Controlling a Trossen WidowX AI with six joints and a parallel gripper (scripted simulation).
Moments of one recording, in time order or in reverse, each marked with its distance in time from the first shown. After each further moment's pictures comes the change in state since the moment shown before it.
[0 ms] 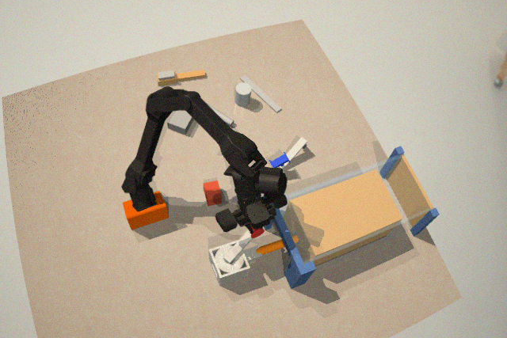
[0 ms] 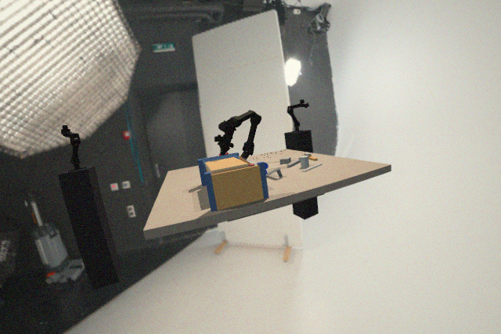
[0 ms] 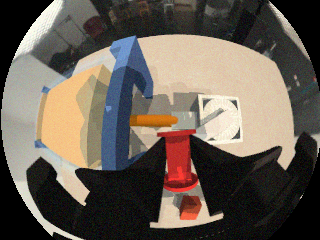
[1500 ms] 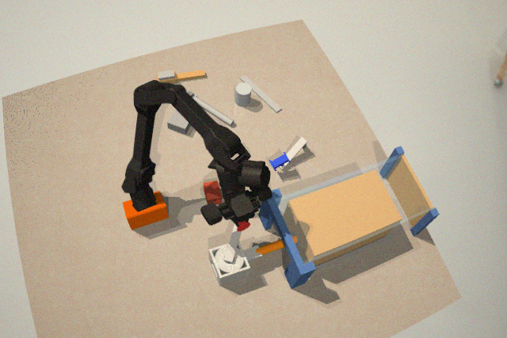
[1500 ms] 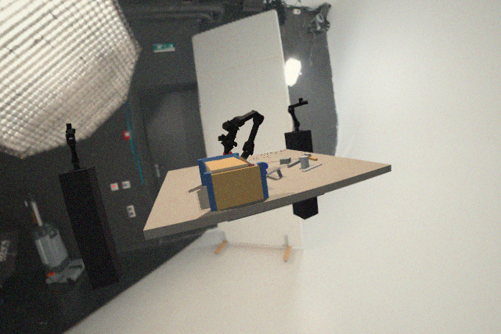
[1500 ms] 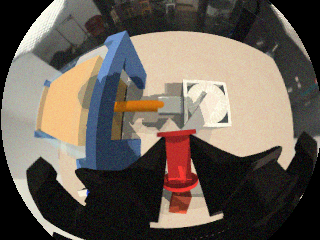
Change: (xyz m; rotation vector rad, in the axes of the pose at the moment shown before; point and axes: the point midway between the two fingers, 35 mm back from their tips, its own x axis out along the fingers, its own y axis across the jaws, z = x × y) arm -0.015 -0.027 -0.030 -0.008 0.005 0.009
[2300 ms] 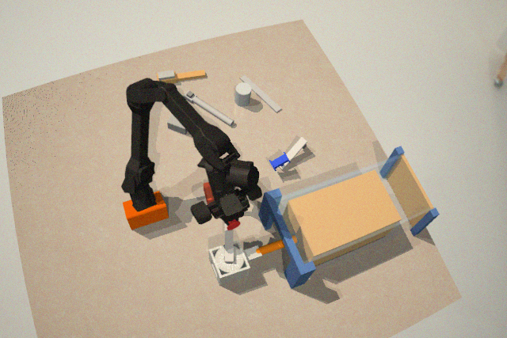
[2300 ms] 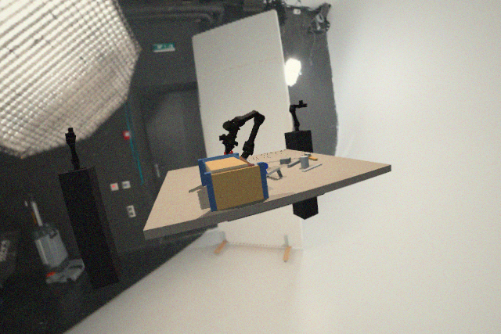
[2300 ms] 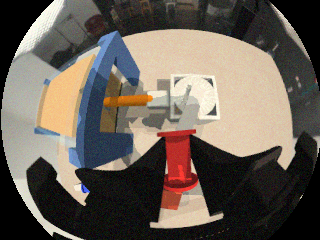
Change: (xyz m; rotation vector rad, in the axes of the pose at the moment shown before) arm -0.006 -0.023 -0.012 0.002 0.012 0.000
